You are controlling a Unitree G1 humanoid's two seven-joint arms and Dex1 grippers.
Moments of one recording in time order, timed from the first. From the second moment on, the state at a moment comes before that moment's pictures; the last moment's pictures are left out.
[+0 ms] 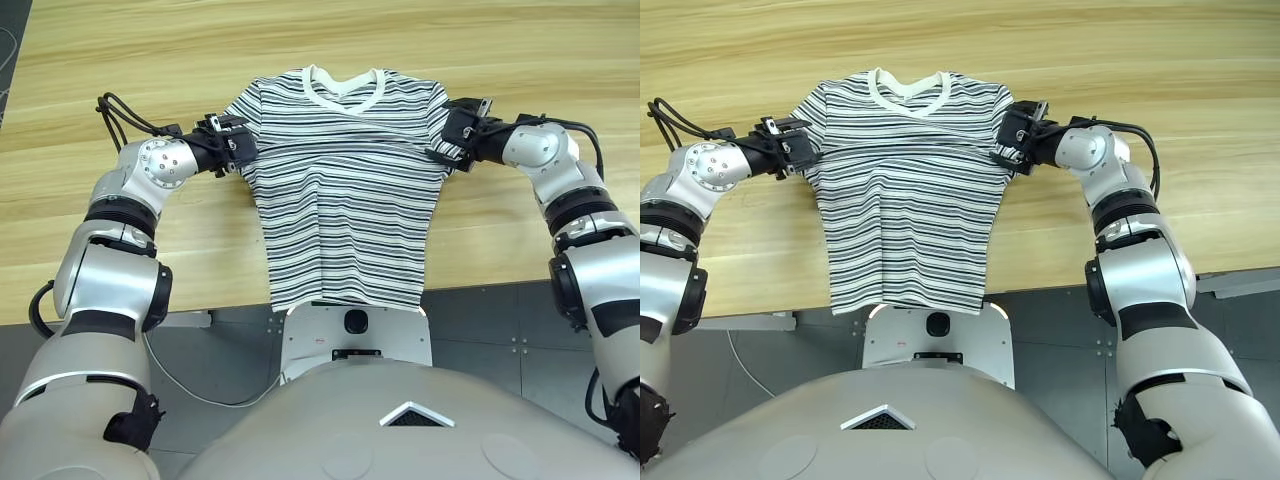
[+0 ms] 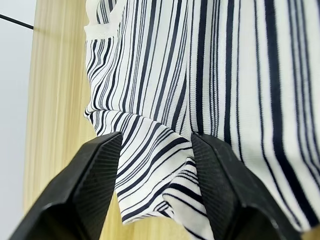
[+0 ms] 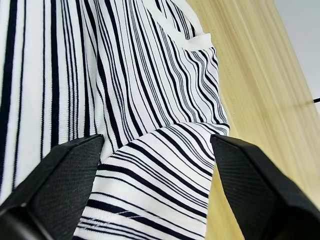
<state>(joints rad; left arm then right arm) -0.70 0.60 -0.46 1.23 0.52 -0.64 -0.41 -0.77 -0.41 0.34 1.20 -0.42 -0.51 0.54</state>
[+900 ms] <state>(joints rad) -0.69 0.63 -0.26 1.06 0.33 -0.60 -0.31 -0.53 -0.40 0.14 0.82 0.04 -0.60 1.10</state>
